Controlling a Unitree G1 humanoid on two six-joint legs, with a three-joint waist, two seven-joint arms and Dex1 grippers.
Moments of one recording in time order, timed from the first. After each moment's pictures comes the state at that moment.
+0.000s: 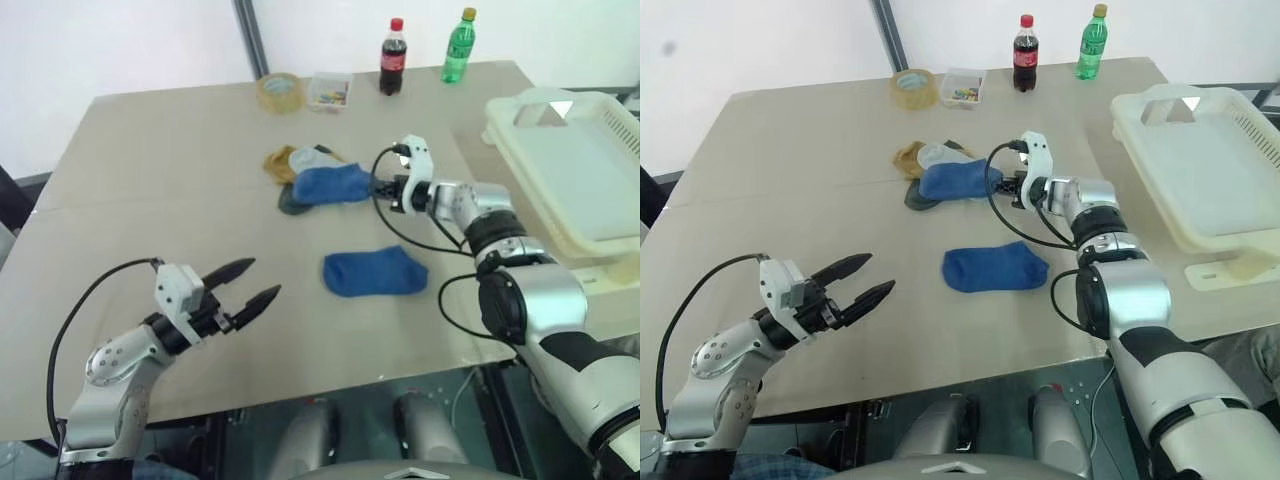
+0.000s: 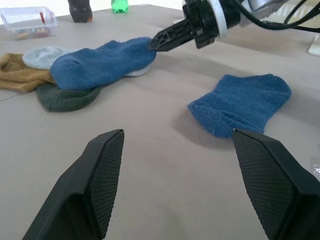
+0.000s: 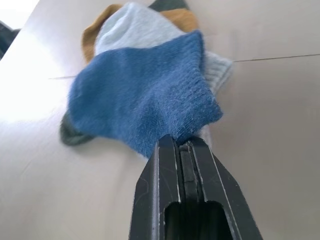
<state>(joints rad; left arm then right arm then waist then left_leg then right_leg) 0.15 0.58 0.25 -0.23 -0.53 0.08 -0.91 -1.17 -0.16 -0.15 0.95 0.27 0.77 0.62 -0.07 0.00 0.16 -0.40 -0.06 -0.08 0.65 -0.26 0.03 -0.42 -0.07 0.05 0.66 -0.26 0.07</state>
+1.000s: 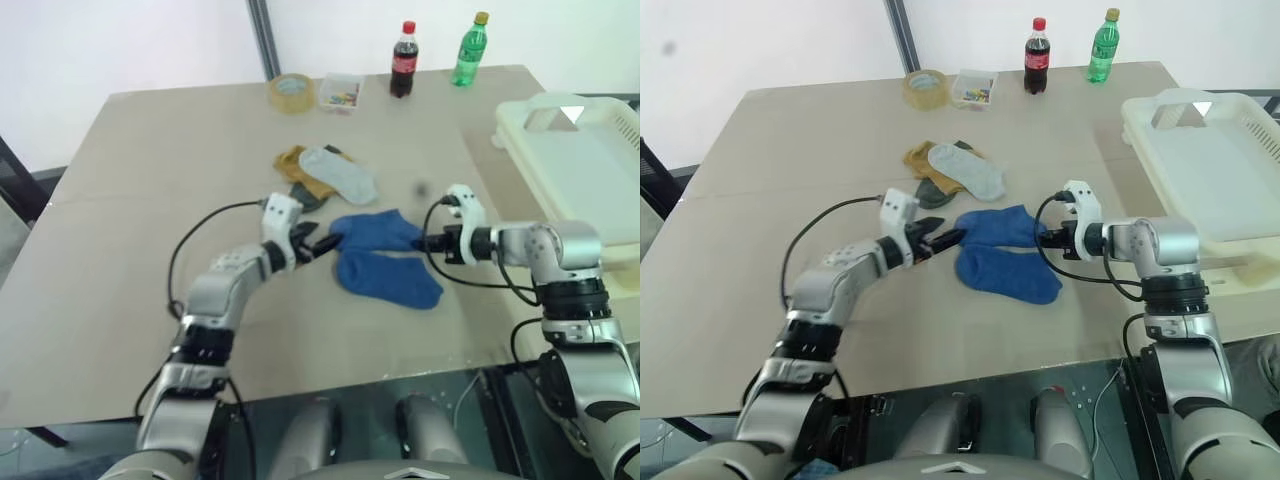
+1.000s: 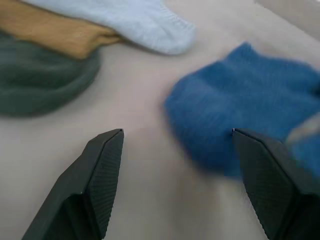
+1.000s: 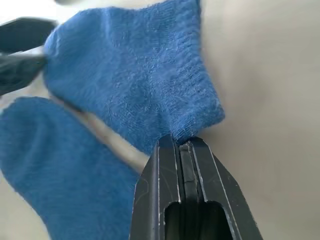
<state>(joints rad) -0.59 0.30 0.00 0.22 -0.38 0.68 -0.59 -0.74 -0.39 -0.02 0.17 0.43 1.28 0.60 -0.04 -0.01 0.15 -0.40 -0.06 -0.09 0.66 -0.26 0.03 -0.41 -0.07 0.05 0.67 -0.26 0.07</state>
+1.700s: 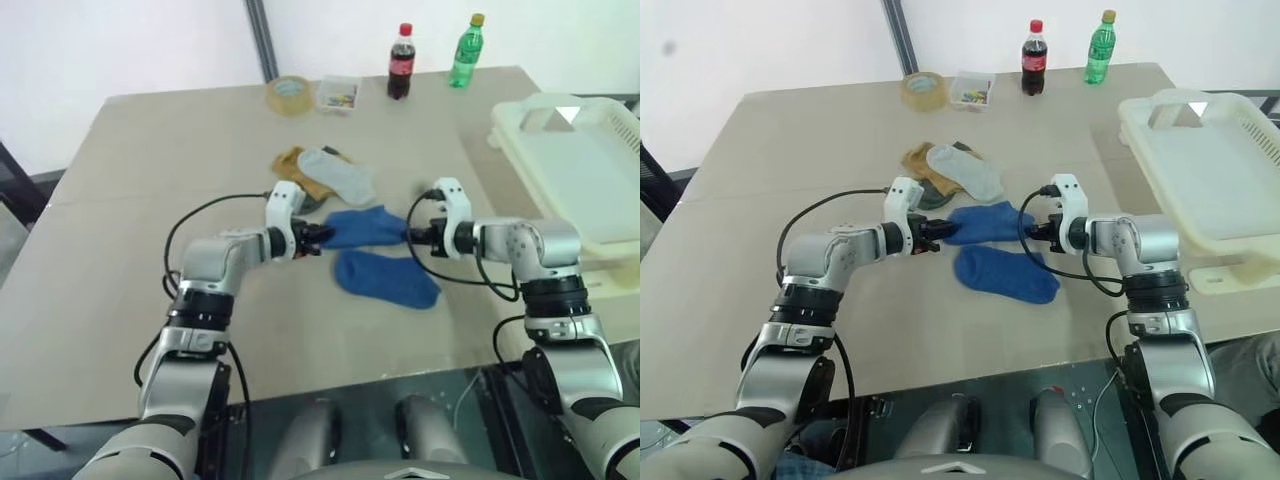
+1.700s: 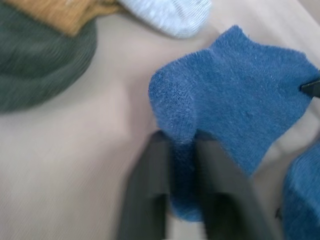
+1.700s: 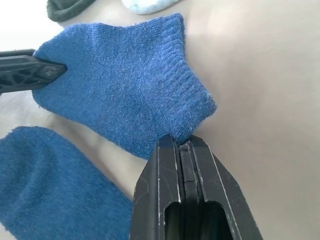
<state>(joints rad) -0.67 0.38 -0.01 0.26 -0.38 0.91 -0.60 -0.77 -0.33 -0.02 0.19 0.42 1.22 0.52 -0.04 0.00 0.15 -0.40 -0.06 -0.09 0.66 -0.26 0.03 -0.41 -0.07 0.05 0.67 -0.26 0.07</state>
